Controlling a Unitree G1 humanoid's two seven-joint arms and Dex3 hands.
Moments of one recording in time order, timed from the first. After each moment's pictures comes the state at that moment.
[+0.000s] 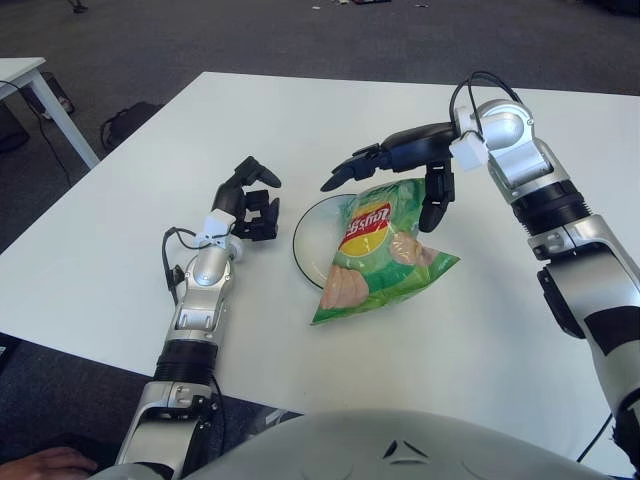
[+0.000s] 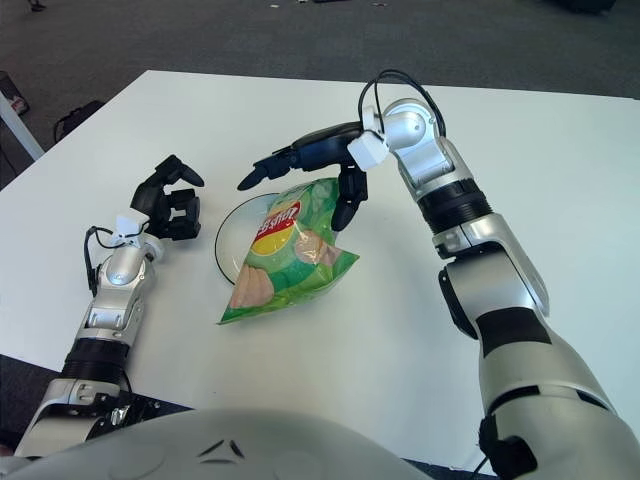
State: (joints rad) left arm -0.12 0.14 0.02 0.17 0.01 -0.29 -0.03; right arm -0.99 -0.47 0.39 0.51 0.04 -0.60 1.27
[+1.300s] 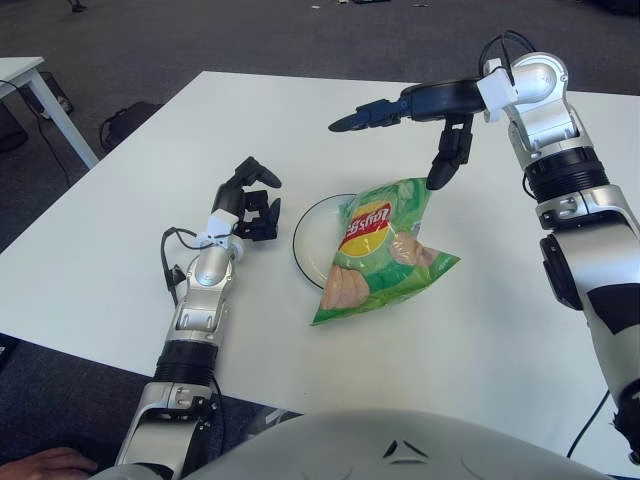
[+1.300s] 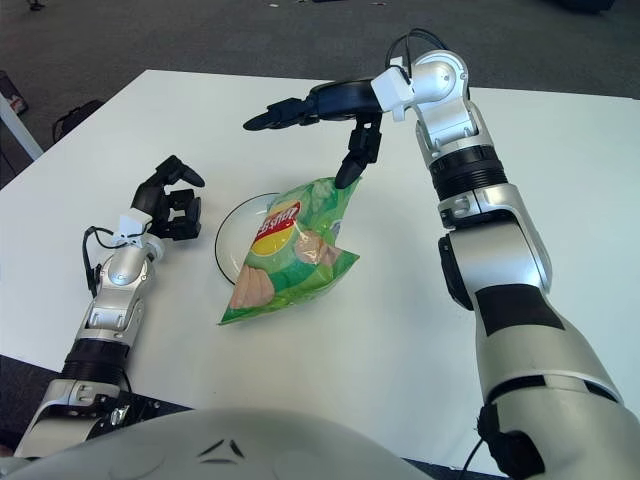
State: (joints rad) left arm -0.11 0.14 0.01 0.15 0.05 -0.25 0.00; right arm -1.12 -0.46 0.27 0.69 0.01 -0.59 1.25
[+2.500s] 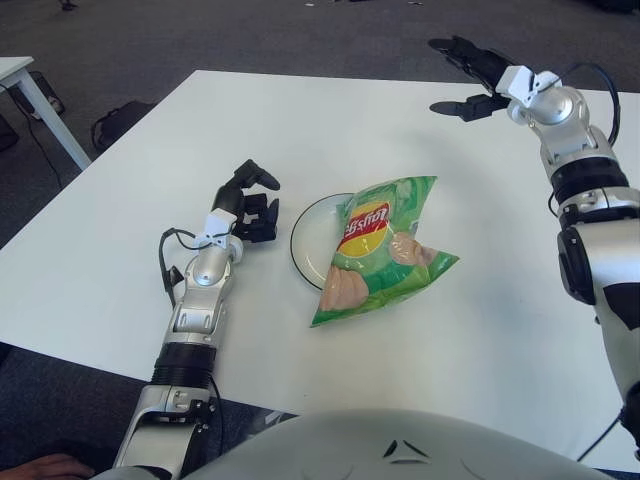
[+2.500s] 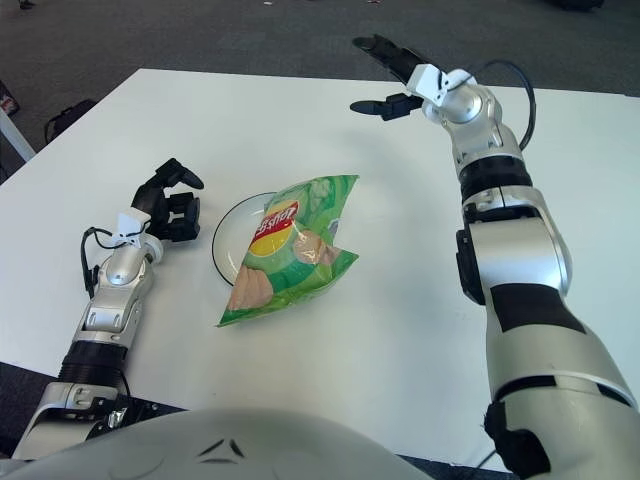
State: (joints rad) left arm -0.11 0.14 0.01 0.12 0.02 -0.19 -0.01; right arm -1.09 -0.52 0.13 1.08 -0.28 -0.44 0.36
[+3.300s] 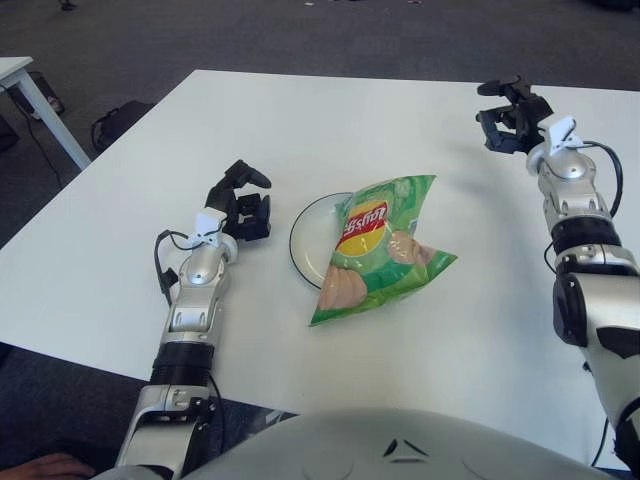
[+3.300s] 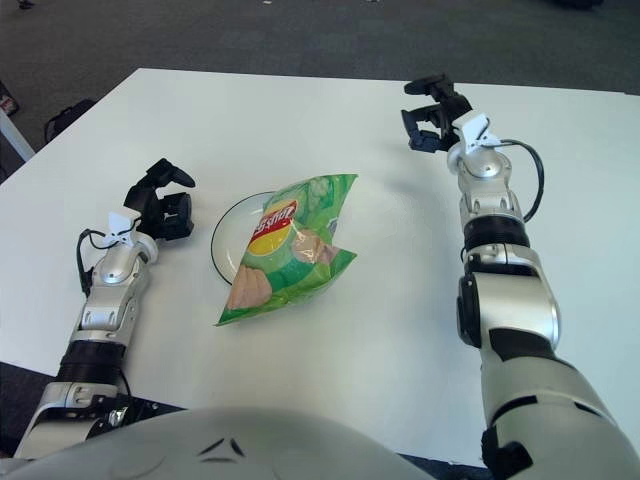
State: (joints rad) left arm -0.11 0.14 0.06 0.12 -0.03 -0.15 -0.03; right arm -0.70 -0.46 -0.14 0.78 0.01 -0.27 0.19
